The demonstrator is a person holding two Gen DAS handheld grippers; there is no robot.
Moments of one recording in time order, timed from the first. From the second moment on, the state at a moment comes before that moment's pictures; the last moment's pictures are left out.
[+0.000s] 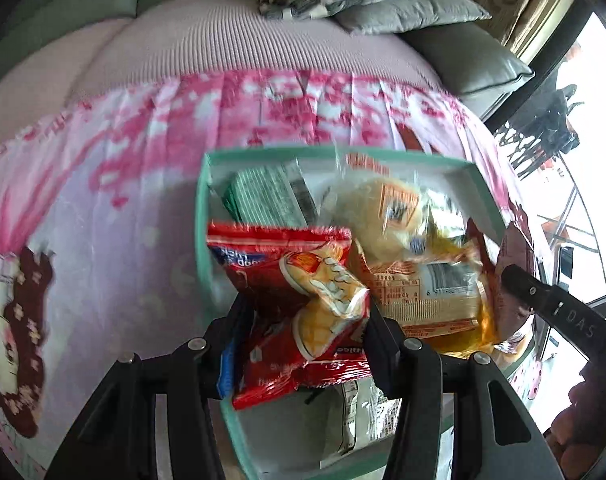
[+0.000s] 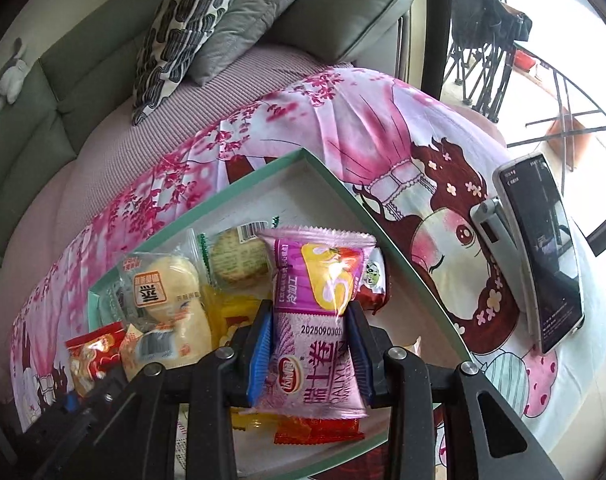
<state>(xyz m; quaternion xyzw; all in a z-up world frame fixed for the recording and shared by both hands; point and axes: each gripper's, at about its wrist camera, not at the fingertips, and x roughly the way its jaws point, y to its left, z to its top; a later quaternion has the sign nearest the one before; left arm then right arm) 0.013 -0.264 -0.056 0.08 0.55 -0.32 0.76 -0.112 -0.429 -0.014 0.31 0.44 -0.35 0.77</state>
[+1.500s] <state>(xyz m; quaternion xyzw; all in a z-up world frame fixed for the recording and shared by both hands) -0.010 -0.143 -0.024 0.08 0.50 -0.15 0.85 -0.109 -0.312 0.009 0.22 0.43 -0.27 0.83</state>
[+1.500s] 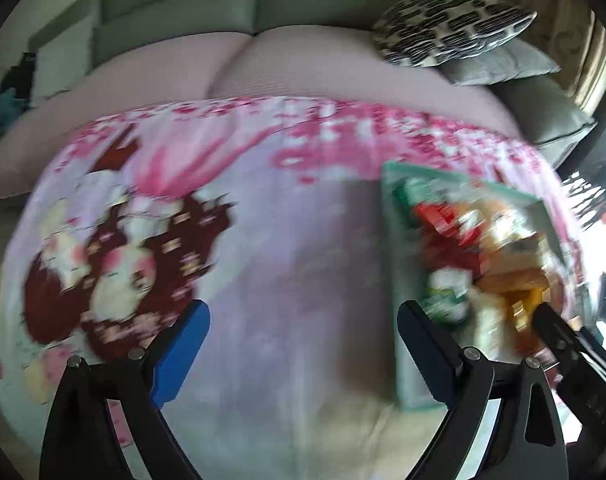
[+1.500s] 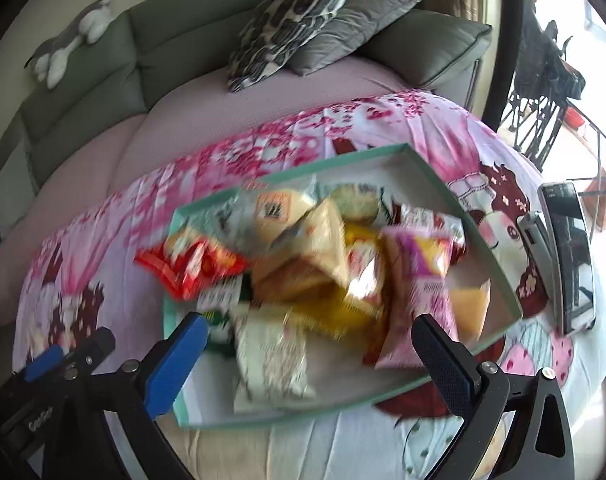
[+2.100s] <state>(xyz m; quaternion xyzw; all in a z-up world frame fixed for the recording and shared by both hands) -0.049 -0.092 -0.048 0.12 0.53 -0.13 0.83 -0.125 -0.264 -0.010 0.18 0.46 -0.23 0.84</state>
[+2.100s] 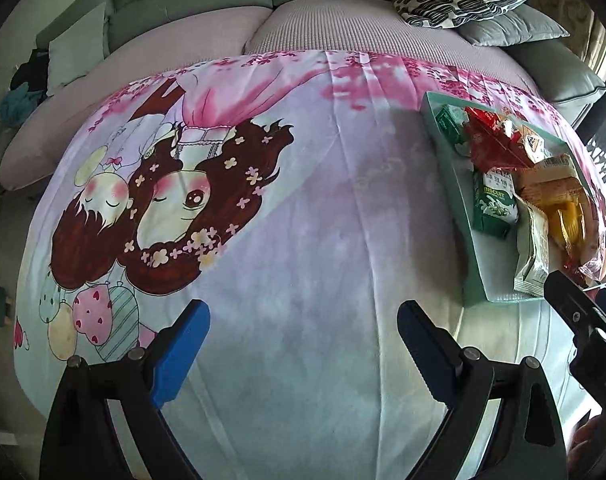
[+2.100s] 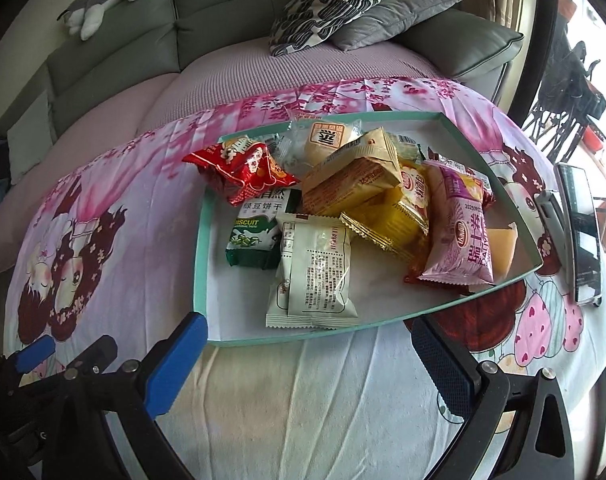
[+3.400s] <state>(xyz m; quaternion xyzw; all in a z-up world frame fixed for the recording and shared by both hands) -0.039 -0.086 -0.046 0.08 0.53 -0.12 0.84 -0.118 -0.262 -0.010 0.16 0.46 -0.22 0.84</state>
